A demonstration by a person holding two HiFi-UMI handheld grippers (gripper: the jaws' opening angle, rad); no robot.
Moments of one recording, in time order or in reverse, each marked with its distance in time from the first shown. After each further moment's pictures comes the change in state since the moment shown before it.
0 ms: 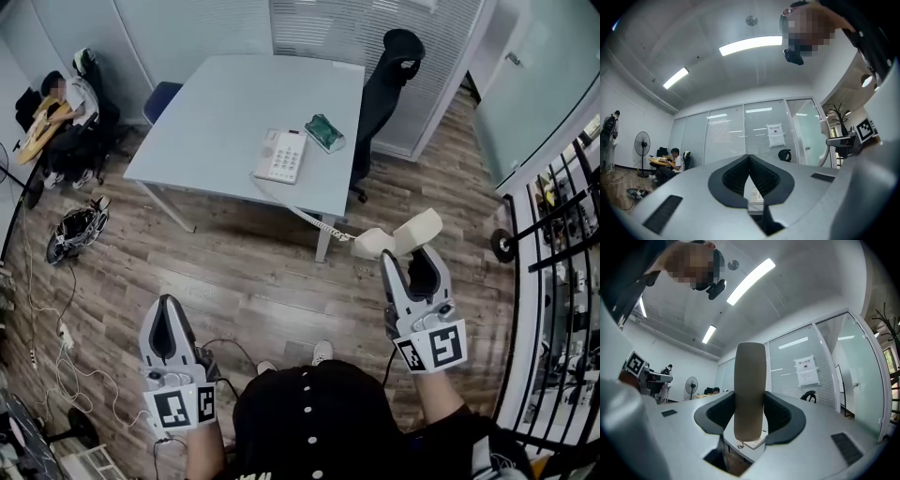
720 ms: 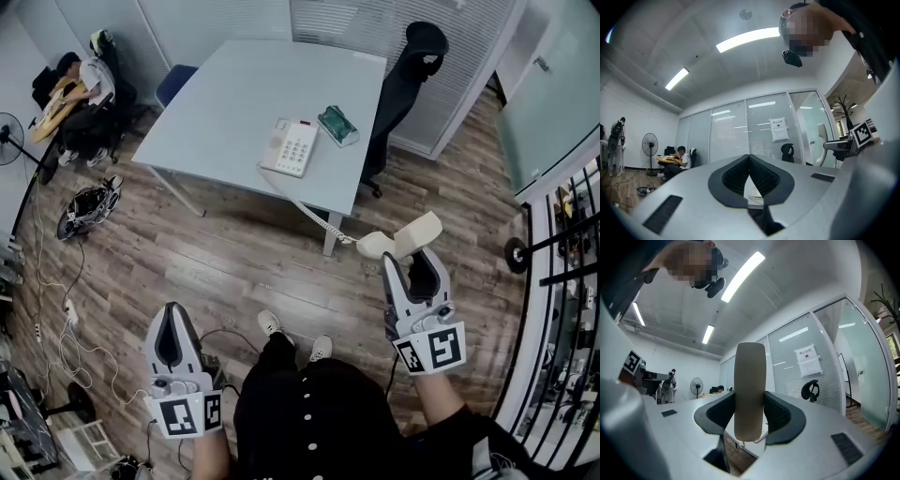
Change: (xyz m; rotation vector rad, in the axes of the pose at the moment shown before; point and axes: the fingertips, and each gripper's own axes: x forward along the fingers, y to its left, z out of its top) left arm -0.001 -0.039 -0.010 0.026 0.064 0.079; right arm 0.015 -0.036 -0.038 0.073 0.053 0.061
